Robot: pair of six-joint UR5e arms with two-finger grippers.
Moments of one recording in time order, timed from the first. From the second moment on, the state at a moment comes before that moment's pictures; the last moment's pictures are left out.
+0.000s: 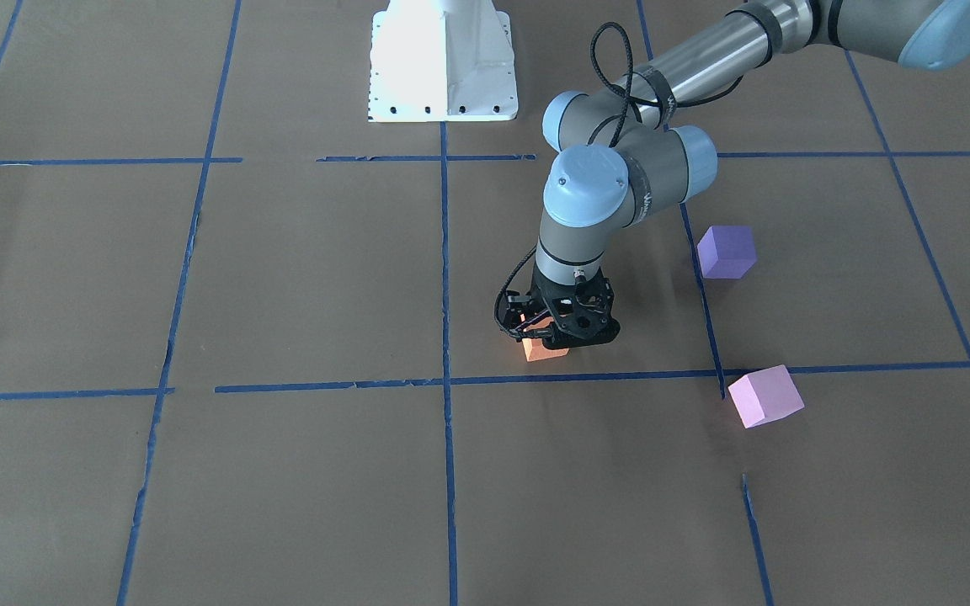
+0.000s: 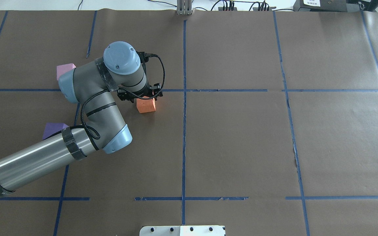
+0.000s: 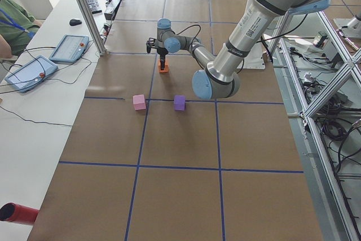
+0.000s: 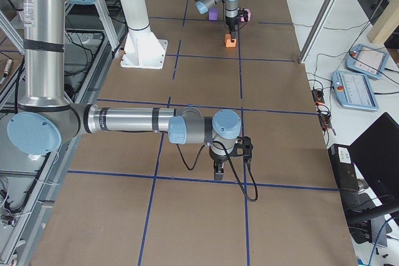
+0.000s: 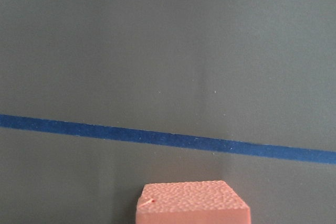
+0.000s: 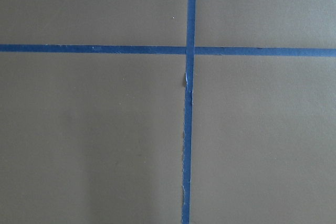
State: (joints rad) left arm -0.65 -2.32 -1.38 -1.77 -1.89 -1.22; right arm 1.52 -1.65 1.68 -1.56 2.37 0.06
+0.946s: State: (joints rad) left arm -0.71 -2.30 -1.65 -1.51 -1.95 -1.19; right arm 1.52 -1.65 1.68 -1.56 2.37 0.05
